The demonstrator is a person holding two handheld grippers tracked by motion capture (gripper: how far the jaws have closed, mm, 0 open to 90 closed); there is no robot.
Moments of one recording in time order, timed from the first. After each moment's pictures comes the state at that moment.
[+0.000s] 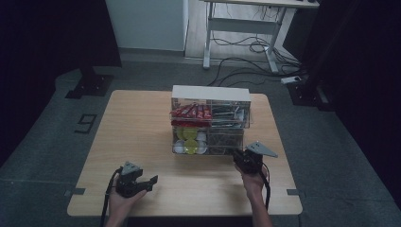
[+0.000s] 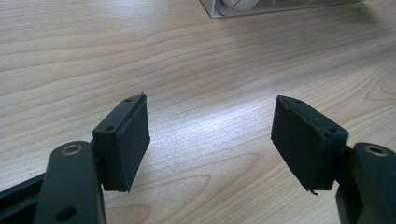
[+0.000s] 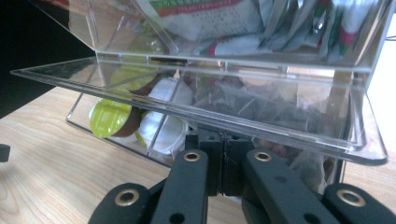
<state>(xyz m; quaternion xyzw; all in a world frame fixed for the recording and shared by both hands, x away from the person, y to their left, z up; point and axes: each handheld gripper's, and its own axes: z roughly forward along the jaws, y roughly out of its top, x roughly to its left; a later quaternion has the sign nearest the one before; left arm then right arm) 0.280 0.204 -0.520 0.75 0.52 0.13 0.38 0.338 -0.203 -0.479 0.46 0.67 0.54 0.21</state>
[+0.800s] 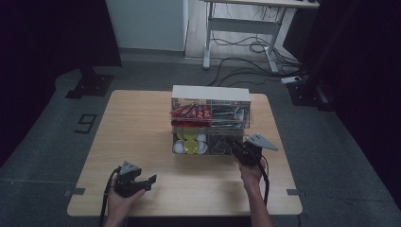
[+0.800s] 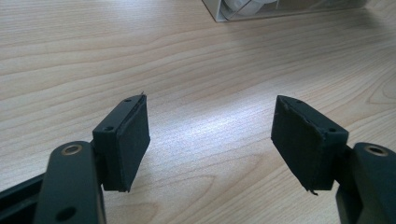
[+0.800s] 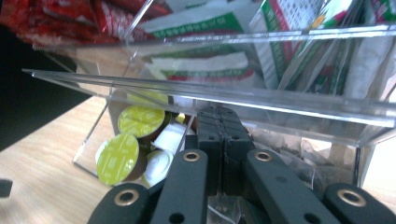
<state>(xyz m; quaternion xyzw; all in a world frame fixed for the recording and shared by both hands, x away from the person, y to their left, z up) 0.280 0.208 -0.517 0.75 0.52 0.14 0.39 0.352 -0.195 -0.457 0.45 0.65 0.57 0.23</state>
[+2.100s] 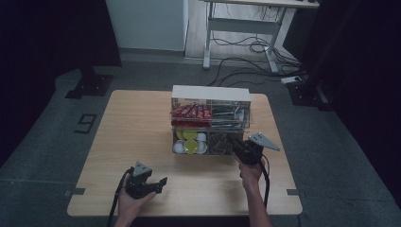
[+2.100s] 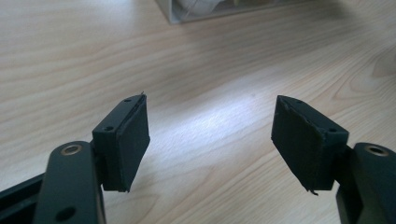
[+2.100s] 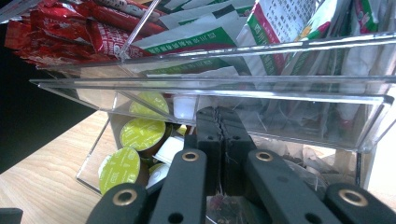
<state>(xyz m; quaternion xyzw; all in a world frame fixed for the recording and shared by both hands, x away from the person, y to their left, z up) 0.279 0.169 -0.511 0.77 0.49 0.13 0.39 0.355 -0.198 -0.459 0.45 0.63 0.60 0.22</state>
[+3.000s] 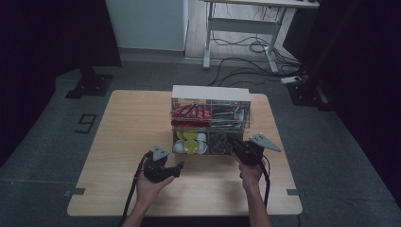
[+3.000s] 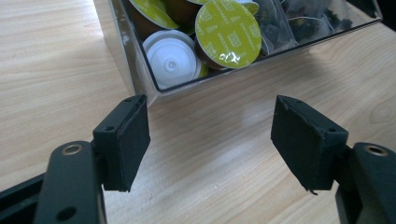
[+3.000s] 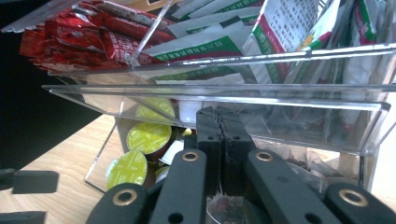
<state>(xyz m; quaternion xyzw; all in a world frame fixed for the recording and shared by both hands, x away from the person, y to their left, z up) 0.313 0.115 -0.474 0.77 0.47 0.17 0.40 0.350 -0.199 -0.456 0.45 0.62 0.61 0.22</state>
